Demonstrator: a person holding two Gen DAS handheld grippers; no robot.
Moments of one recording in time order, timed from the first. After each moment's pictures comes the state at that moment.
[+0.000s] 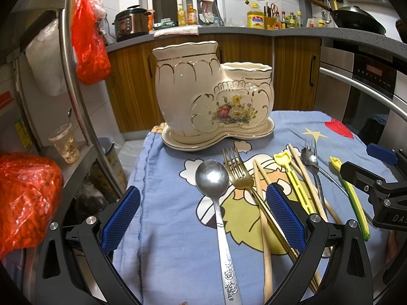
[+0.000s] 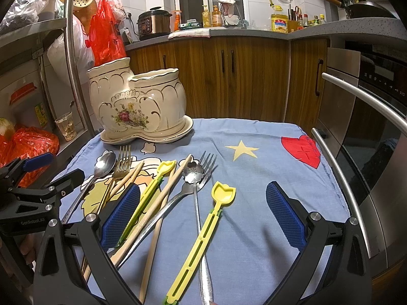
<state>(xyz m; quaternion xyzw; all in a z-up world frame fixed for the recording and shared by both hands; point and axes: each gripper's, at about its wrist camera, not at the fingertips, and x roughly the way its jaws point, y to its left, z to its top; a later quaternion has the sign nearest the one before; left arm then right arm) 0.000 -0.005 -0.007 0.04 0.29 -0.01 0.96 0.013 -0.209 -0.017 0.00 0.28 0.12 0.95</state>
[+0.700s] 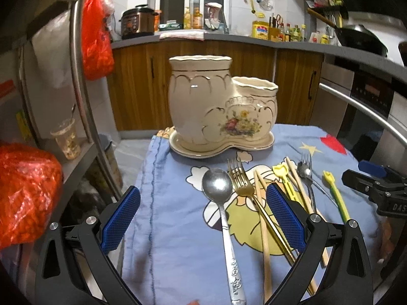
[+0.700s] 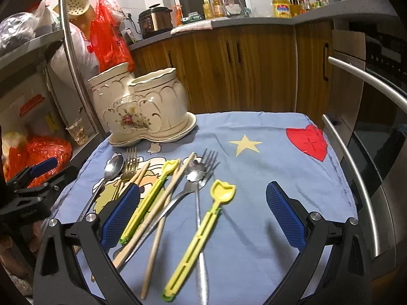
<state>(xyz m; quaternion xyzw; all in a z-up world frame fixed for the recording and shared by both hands) -0.007 0.026 0.009 -0.01 0.28 -0.03 0.96 0.021 -0.233 -0.007 0.04 0.31 0.15 0.94</state>
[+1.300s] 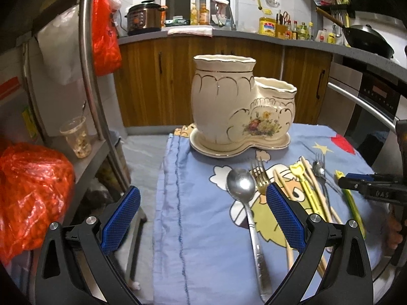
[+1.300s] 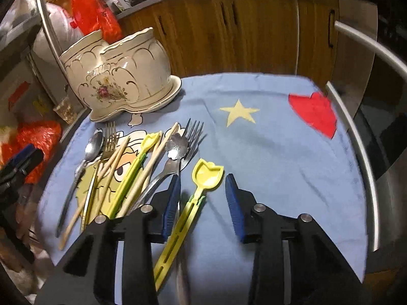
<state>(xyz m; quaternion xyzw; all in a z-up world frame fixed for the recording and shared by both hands) -0.005 0.047 0.016 0.01 0.30 -0.01 0.95 0.061 -0.236 -0.033 0.06 0.44 0.16 0.88</state>
